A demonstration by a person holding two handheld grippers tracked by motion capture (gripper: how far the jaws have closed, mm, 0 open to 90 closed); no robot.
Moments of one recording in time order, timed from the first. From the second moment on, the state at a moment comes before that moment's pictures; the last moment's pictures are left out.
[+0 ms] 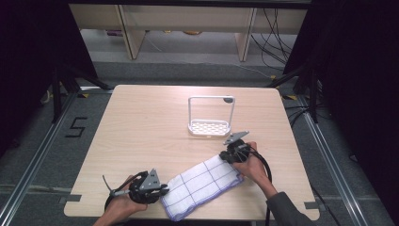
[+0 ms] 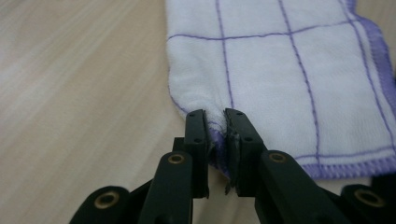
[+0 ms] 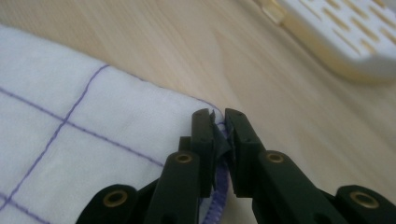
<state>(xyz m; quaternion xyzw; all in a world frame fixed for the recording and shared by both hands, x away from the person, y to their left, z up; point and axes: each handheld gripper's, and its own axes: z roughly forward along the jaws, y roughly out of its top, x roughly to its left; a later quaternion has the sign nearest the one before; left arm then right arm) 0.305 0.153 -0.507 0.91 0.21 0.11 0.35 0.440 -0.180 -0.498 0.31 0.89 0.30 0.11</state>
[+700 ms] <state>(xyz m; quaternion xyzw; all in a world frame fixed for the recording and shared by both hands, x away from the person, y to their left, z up) 0.274 0.107 -0.505 0.90 0.20 0.11 0.38 0.498 -0.085 -0.487 0.20 0.93 0.27 0.13</state>
